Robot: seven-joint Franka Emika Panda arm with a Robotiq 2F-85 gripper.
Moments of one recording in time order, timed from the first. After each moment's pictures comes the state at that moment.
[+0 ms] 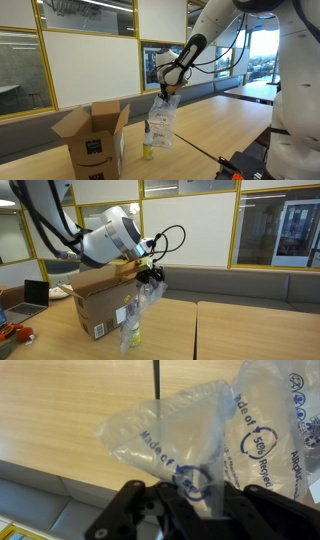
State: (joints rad) arm 0.29 0.12 -0.40 -2.19 -0.61 2.57 0.43
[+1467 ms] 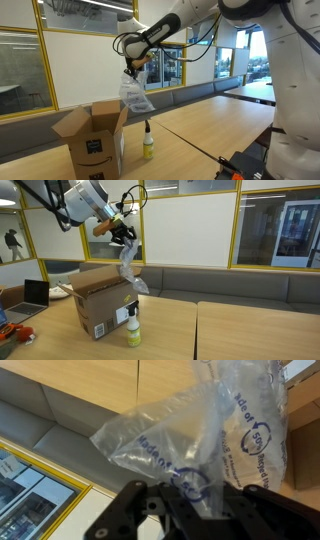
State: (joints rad) arm 0.18 0.27 0.00 -1.62 -0.62 2.25 0.34
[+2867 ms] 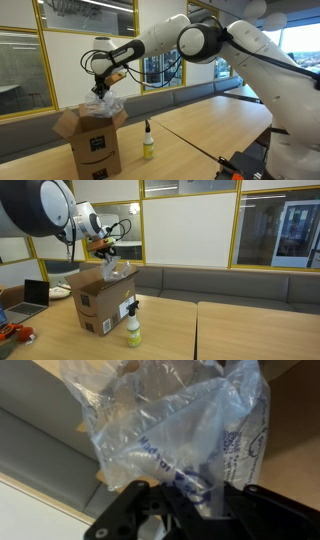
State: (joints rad) arm 0.26 0.75 0.09 -1.12 -0.32 2.29 -0.04
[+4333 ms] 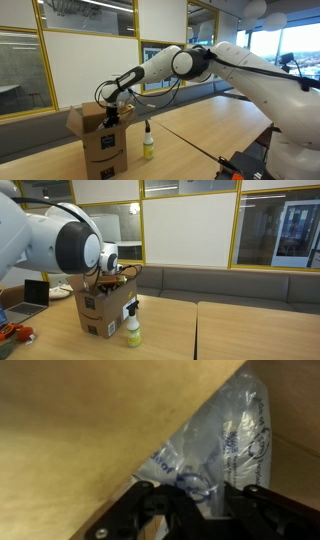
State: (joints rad) arm 0.10 0.99 0.23 -1.15 -0.04 2.24 -0.32
